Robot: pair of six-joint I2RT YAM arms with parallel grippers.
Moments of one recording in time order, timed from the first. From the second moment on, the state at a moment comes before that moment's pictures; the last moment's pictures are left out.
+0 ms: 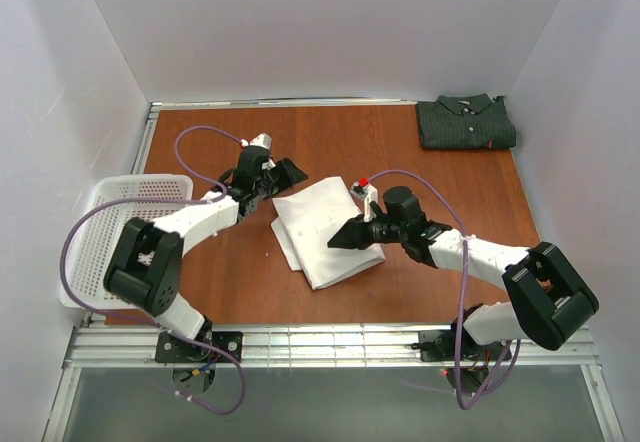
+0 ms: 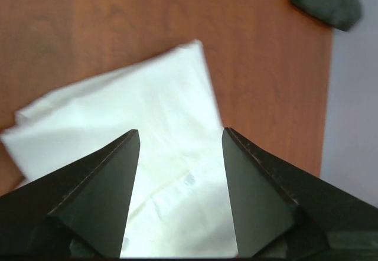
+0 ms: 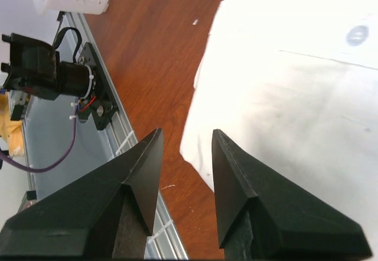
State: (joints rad) left arm -0.43 1.60 0.94 0.05 0.15 -0.79; right arm 0.69 1.36 0.59 0.25 -0.65 0.50
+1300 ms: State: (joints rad) left arm -0.75 1.34 0.58 0.07 0.22 -0.89; right arm 0.37 1.51 0.44 0.42 -0.89 0.54
